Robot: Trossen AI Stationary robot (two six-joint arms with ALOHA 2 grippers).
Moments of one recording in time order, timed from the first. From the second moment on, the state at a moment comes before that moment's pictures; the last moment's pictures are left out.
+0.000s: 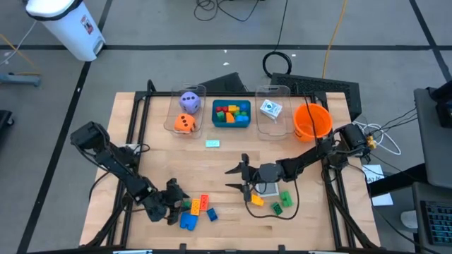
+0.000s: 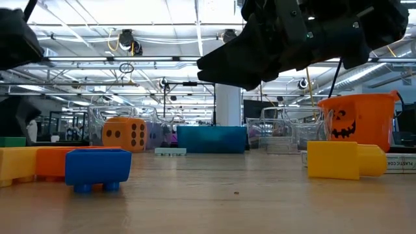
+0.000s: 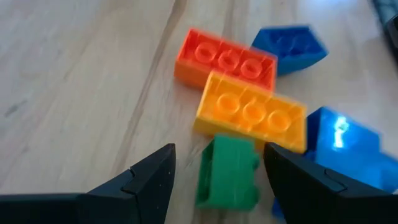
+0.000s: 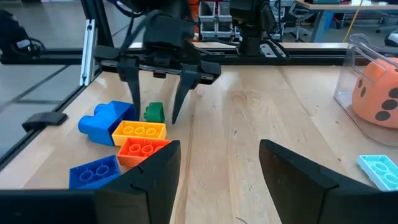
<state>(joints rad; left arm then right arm) -0.85 1.59 0.50 0.23 -0.53 -0.90 0.30 1.80 0.75 0.85 0.24 0.09</state>
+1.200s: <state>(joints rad) -0.76 1.57 0.50 0.12 -0.45 -0.87 0.29 1.80 0.75 0.85 0.24 0.06</state>
